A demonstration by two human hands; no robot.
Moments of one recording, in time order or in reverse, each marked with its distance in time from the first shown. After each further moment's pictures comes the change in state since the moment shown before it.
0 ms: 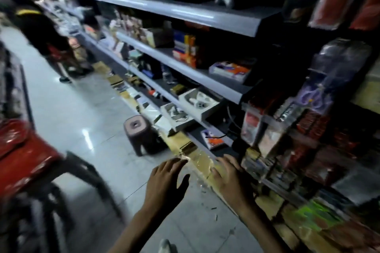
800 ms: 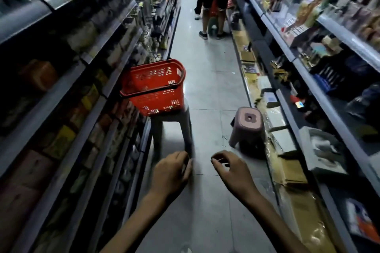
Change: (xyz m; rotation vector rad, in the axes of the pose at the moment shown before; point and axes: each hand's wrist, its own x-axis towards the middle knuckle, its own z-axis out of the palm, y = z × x) left_hand -0.154 -0.408 -0.131 0.115 0.318 -0.733; right_hand 0.060 -0.363 0.384 0.137 -0.710 -0.450
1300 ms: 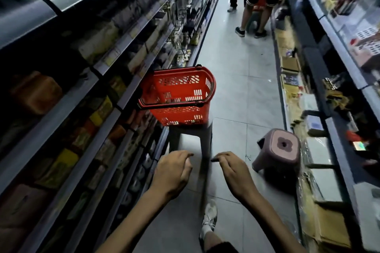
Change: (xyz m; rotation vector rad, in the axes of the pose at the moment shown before) left_hand 0.176 -0.121 0.026 -0.089 -0.096 -0.186; right_hand 0.243 -0.022 0.063 0.058 -0.210 -0.065
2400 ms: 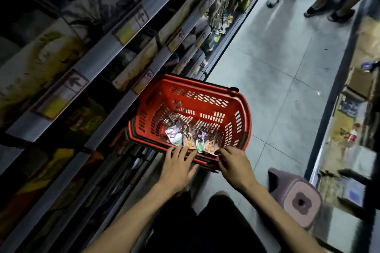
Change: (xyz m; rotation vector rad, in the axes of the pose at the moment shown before) left_hand 0.364 -0.188 0.120 0.268 -0.438 -0.334; right_hand 0.484 0.043 0.040 -0.719 -0.417 -0.288
